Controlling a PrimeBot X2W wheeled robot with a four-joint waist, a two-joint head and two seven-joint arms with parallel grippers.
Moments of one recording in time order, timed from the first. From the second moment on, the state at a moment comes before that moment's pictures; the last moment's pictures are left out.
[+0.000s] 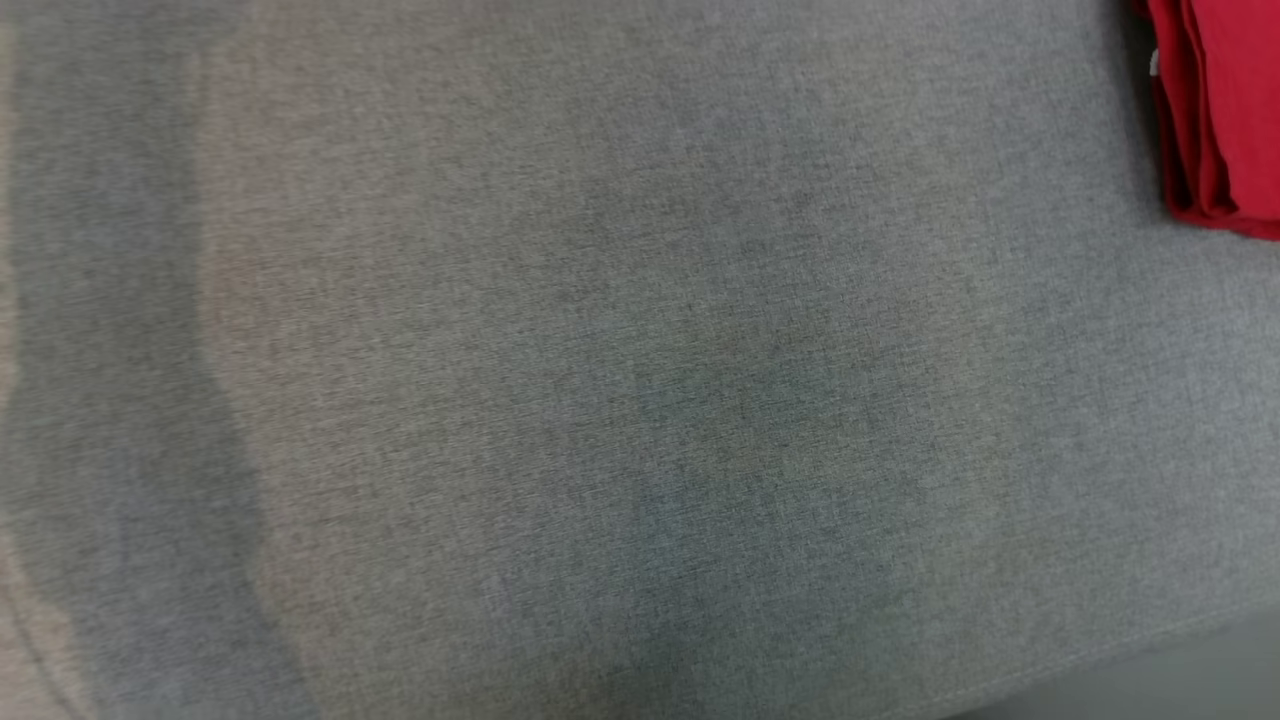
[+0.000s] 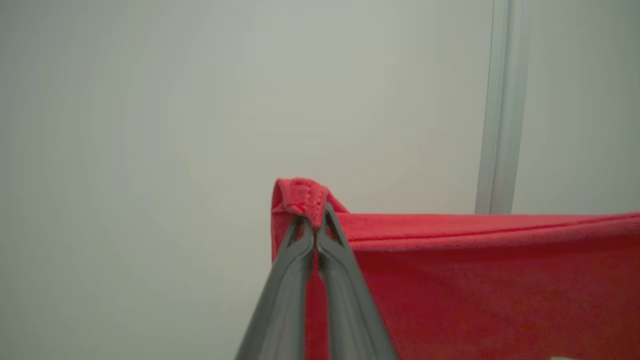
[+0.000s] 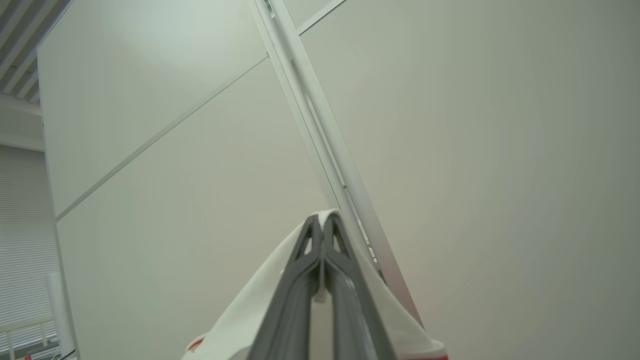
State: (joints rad) left arm -1.59 0.34 -0.09 0.56 -0.29 0.07 0.00; right arm -1.65 -0.05 0.05 0.49 0.75 0.13 -0.14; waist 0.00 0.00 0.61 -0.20
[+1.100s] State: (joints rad) left arm -1.35 0.37 -0.09 0.84 -0.44 -0.12 -0.25; right arm -1.01 -0.18 0.51 0.23 1.01 0.13 -0.21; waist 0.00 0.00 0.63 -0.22
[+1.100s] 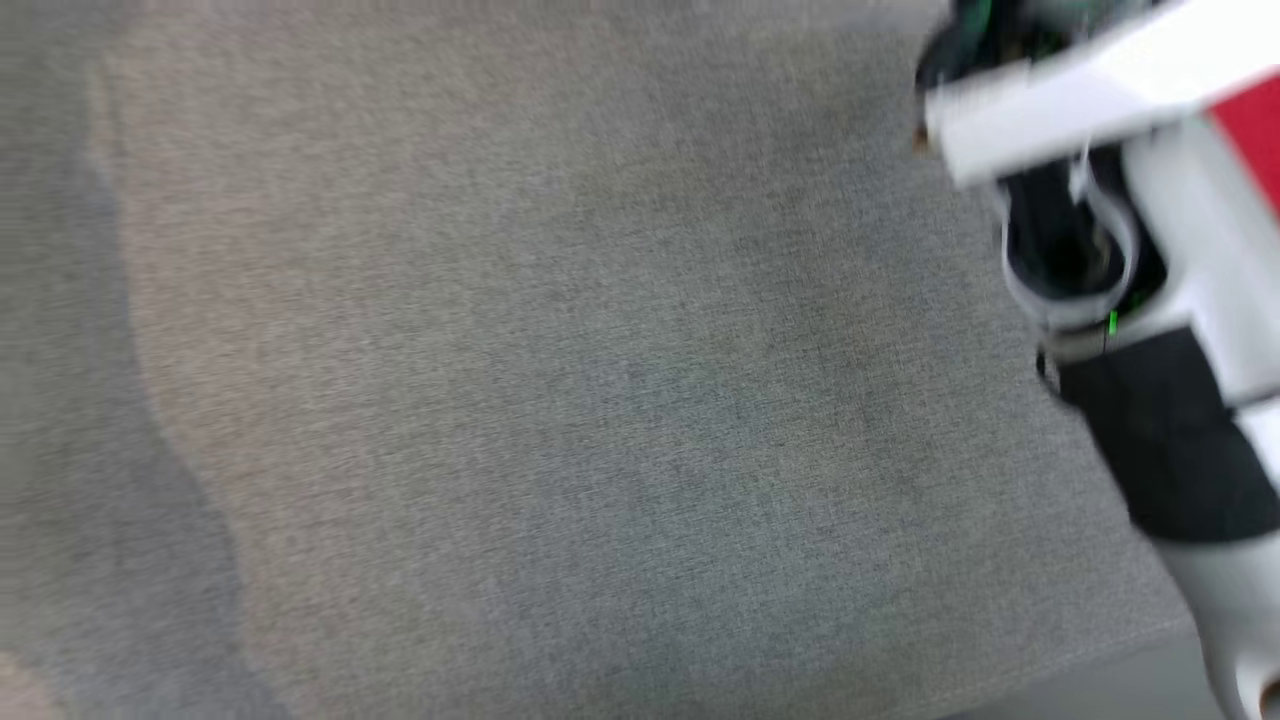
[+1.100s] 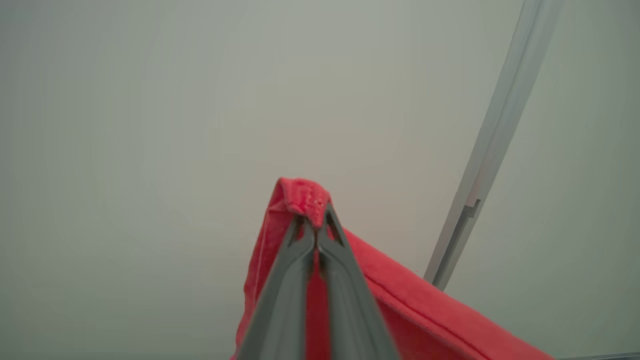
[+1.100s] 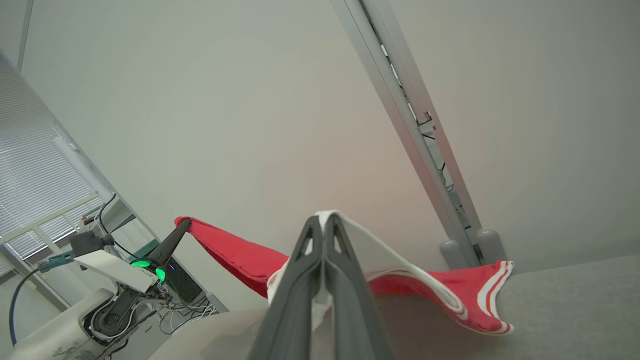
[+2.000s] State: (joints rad) left arm -0.23 0.09 0.11 0.23 -0.46 -0.11 -0.26; right arm -0.05 -0.24 0.30 -0.05 0.98 0.13 -0.22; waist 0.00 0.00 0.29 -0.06
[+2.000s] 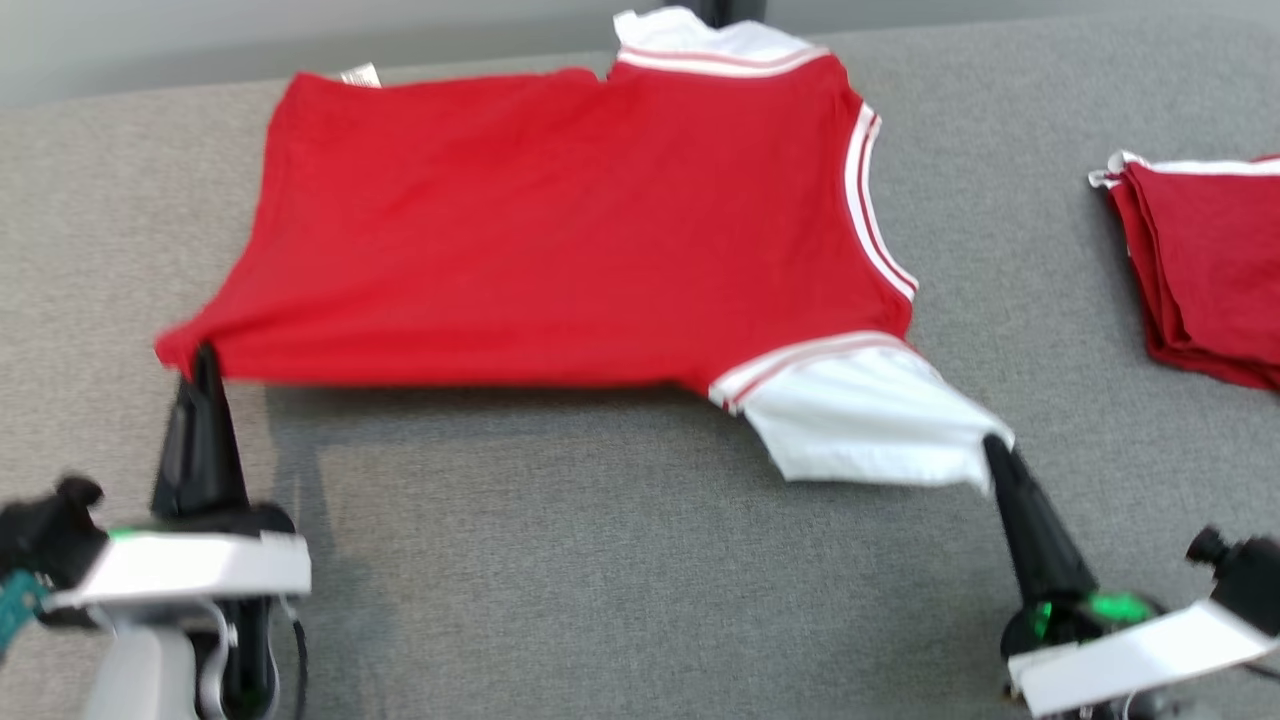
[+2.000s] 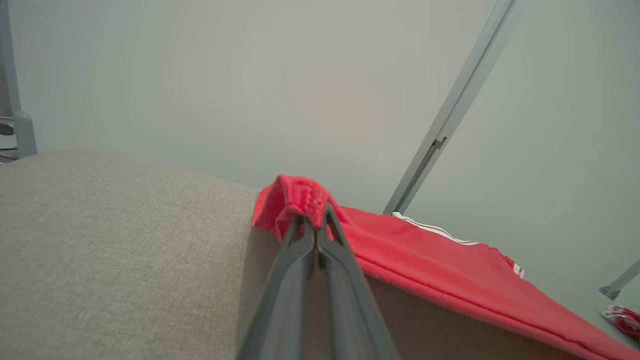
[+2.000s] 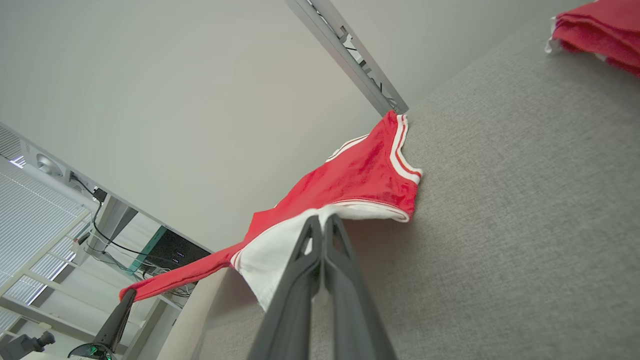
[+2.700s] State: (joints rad) left arm 0.09 0.05 0.09 0.17 -0.51 -0.09 -0.26; right arm 0.23 -0.16 0.30 -0.11 0.97 0.13 -0.08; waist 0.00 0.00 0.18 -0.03
